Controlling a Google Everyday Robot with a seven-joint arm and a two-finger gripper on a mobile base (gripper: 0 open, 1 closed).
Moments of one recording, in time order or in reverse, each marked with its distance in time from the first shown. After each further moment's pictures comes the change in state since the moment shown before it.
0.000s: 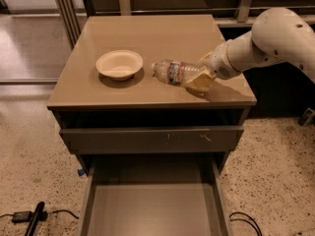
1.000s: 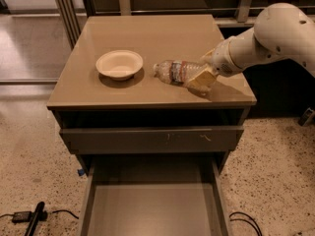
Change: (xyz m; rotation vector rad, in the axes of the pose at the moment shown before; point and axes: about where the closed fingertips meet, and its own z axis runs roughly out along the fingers) arm -0.003 -0.006 -0.007 0.014 0.007 -0.019
